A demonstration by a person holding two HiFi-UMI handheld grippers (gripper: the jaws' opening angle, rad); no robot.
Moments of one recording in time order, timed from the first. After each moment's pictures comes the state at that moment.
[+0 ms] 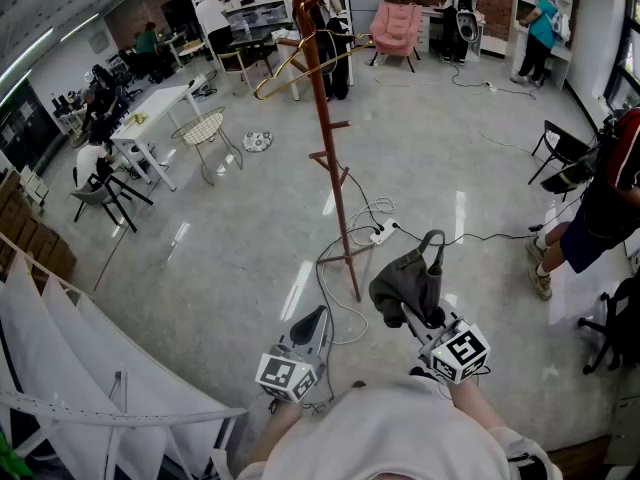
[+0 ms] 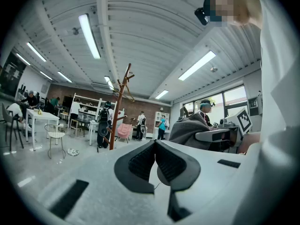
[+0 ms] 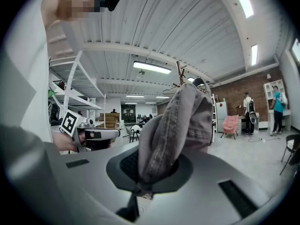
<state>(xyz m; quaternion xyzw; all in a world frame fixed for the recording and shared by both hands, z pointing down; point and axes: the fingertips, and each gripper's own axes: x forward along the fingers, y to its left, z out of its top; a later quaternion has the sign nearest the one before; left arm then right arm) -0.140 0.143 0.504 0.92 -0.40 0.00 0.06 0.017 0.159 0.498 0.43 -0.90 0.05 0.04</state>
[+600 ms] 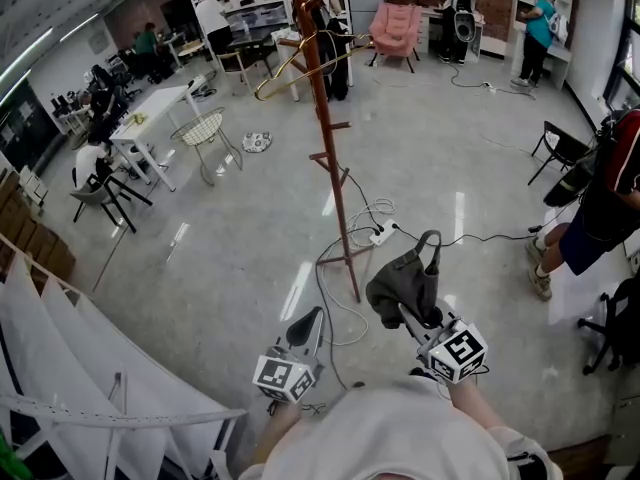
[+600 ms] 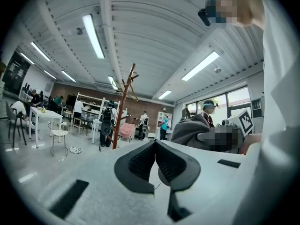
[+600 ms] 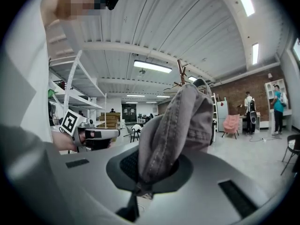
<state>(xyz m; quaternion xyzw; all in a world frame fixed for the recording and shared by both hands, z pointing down) -0.152 0.139 0.506 0.91 -0.41 -0.01 0.07 0.010 0.155 0.498 0.43 -0.90 0.06 0.04</state>
